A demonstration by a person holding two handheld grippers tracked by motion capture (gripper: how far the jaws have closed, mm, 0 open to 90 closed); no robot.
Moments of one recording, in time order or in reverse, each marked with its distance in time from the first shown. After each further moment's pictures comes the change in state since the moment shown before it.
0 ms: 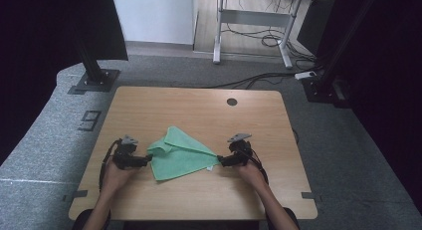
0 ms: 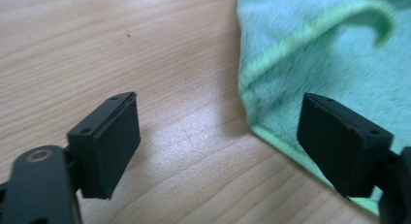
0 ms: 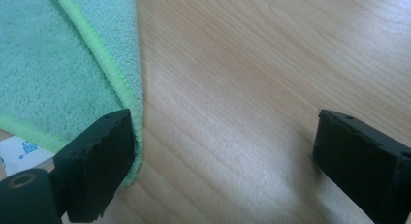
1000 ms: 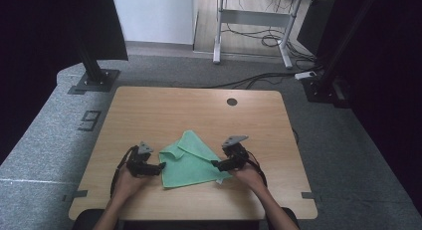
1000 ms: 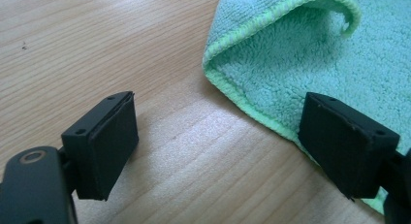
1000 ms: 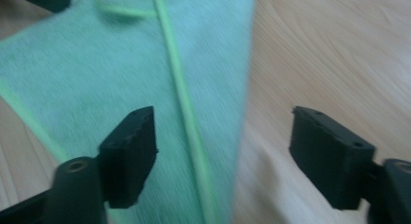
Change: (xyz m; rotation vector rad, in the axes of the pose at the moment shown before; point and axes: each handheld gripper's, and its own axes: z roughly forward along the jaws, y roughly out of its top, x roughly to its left) left arm -0.045 -0.005 0.014 -0.019 -0.031 0.101; right arm 0.034 0.019 -0.026 -0.029 0.164 -0.125
